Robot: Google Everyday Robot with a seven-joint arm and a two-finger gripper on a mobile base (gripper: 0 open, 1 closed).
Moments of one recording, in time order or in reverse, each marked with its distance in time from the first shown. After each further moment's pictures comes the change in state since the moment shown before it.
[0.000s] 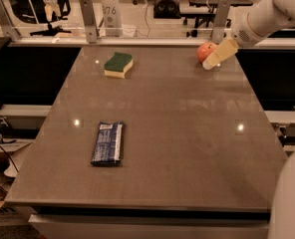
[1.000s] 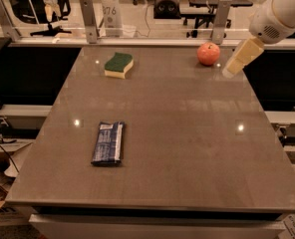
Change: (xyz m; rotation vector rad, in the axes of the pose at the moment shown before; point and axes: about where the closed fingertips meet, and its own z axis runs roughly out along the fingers) arm 0.012 0.050 -0.089 -0.035 0.047 -0.260
